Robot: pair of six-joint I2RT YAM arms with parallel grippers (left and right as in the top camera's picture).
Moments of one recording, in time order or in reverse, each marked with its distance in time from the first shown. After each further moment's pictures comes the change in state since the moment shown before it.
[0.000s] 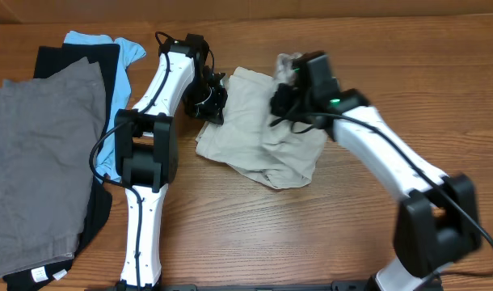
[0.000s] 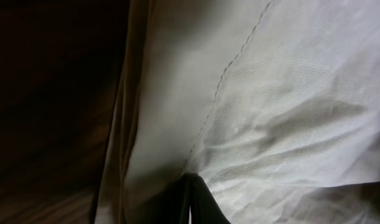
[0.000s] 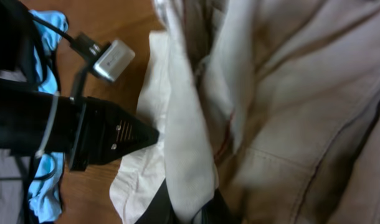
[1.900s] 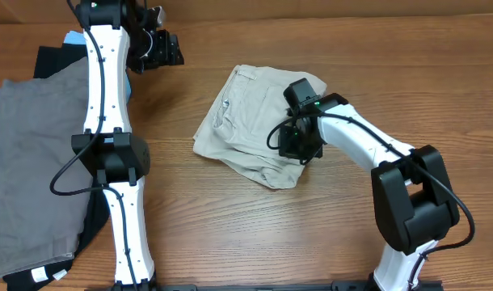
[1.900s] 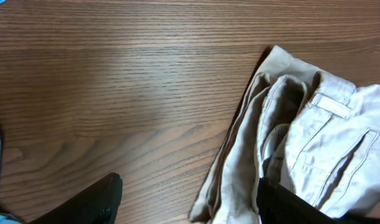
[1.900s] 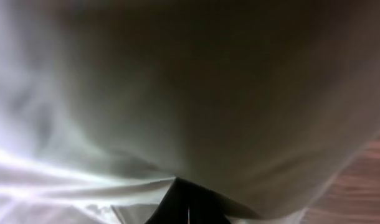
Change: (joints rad) left arm 0.221 0.046 0.658 -0.249 -0.058 -0.037; right arm -0.015 0.150 -0.021 -0.393 0.042 -0.167
